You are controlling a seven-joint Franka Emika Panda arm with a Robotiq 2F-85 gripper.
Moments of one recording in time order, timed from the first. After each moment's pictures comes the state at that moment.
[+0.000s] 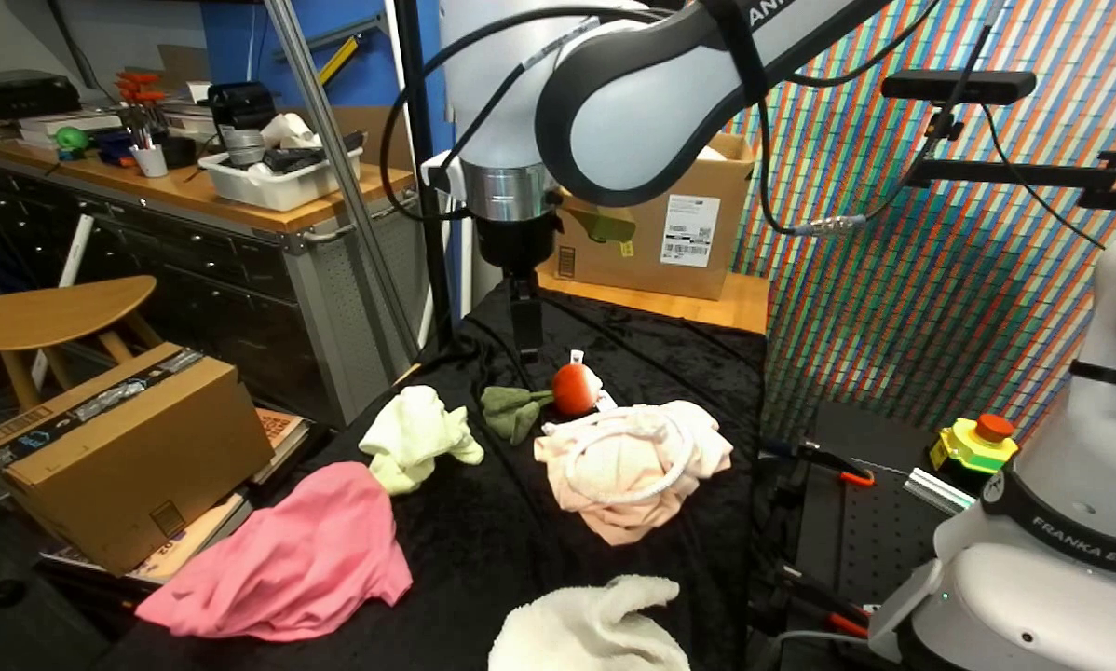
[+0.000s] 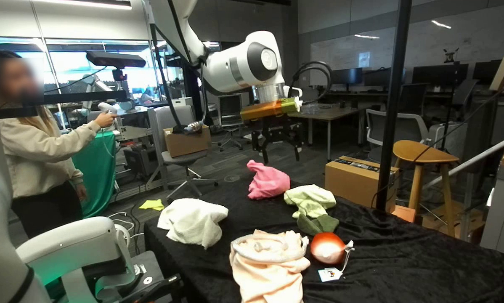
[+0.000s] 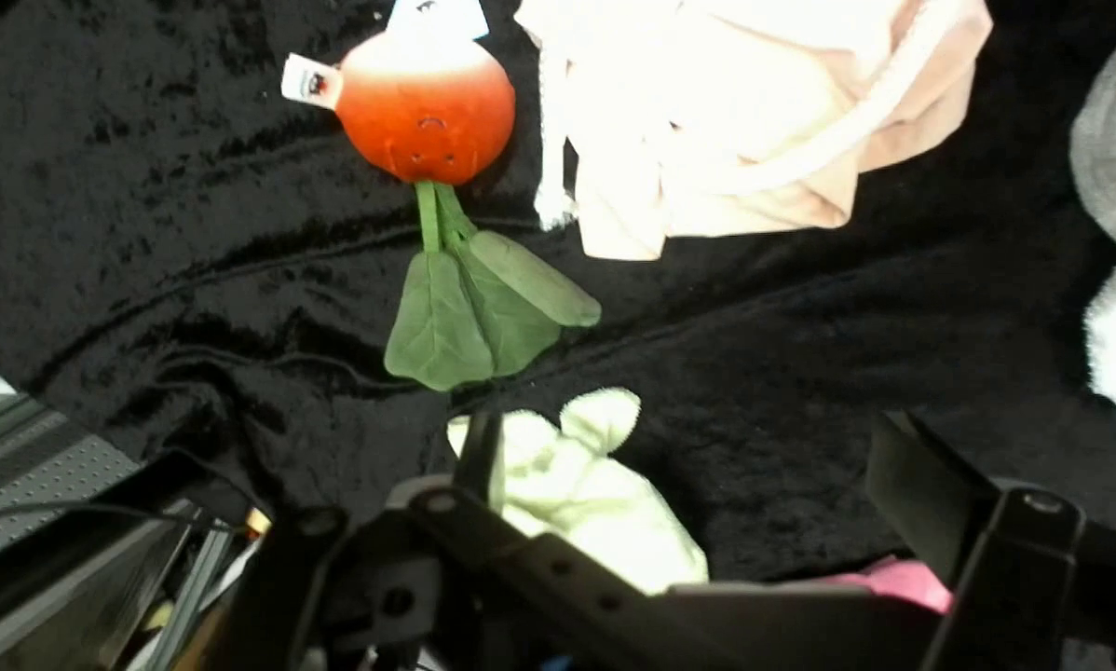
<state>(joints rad) 0.17 0.16 0.15 -2.05 -0.27 2.19 -0.23</state>
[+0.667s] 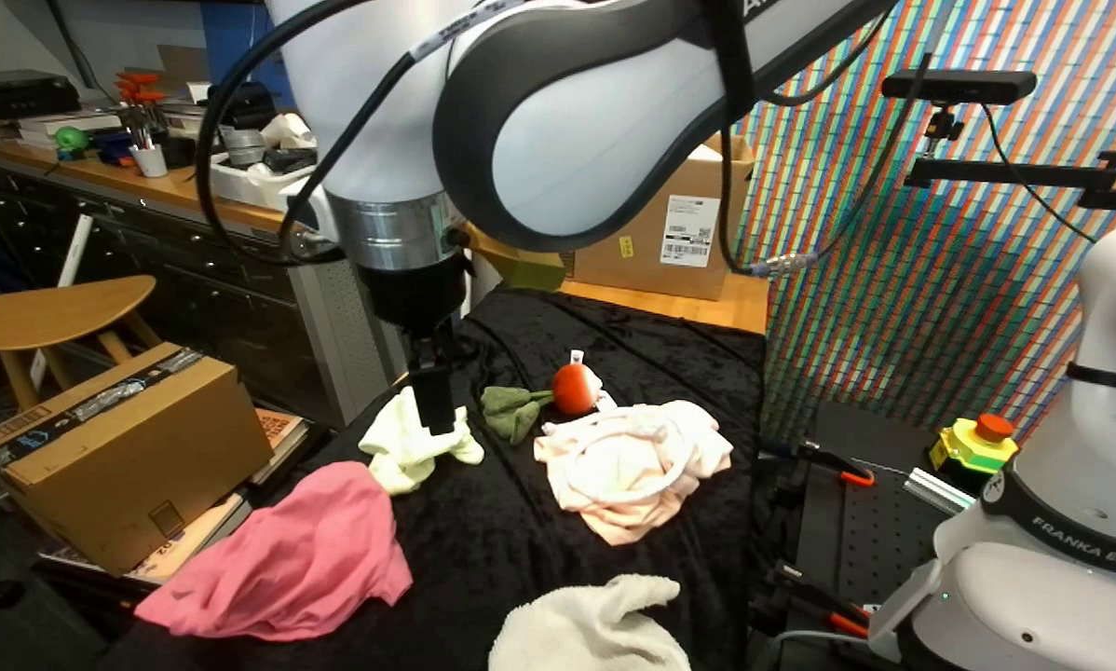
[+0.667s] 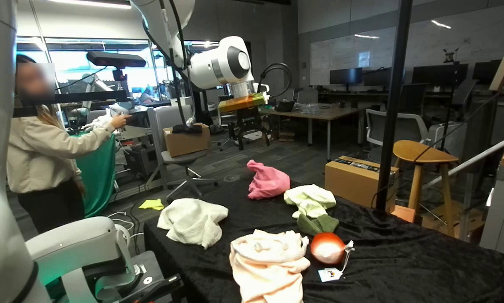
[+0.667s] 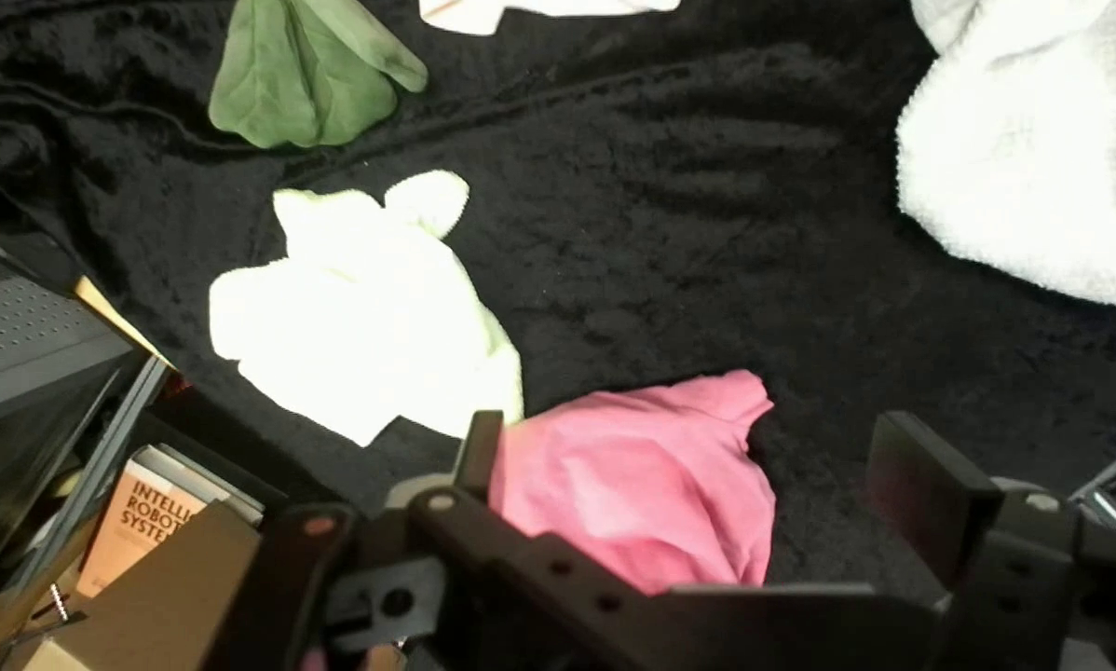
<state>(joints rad) 0.31 0.29 0.23 -1.84 -0.30 2.14 -0.14</state>
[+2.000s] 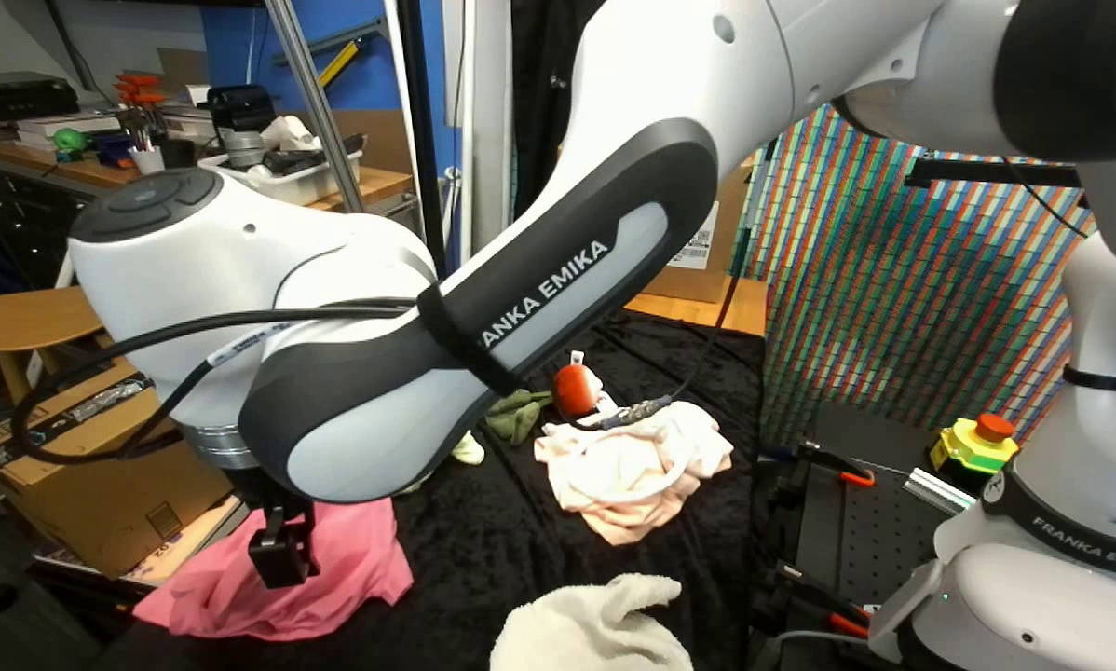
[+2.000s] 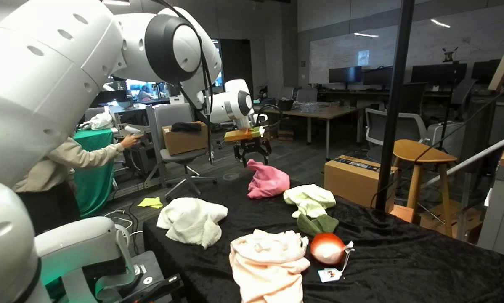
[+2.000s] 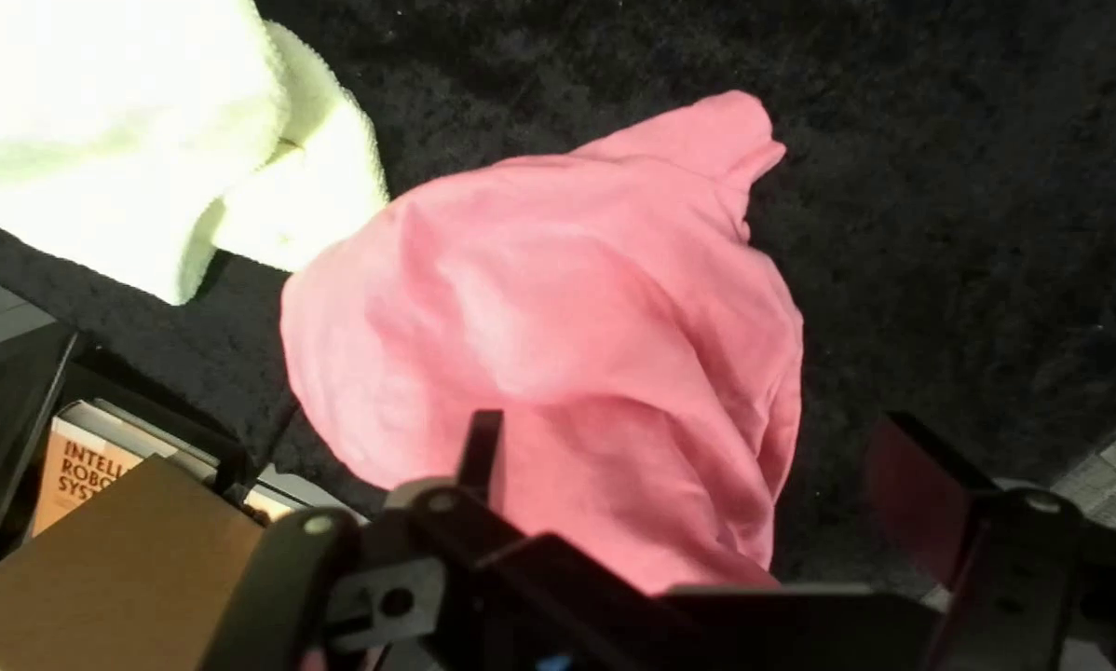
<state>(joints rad) 0.48 0.78 0.16 -1.39 -0.37 2.21 0.07</state>
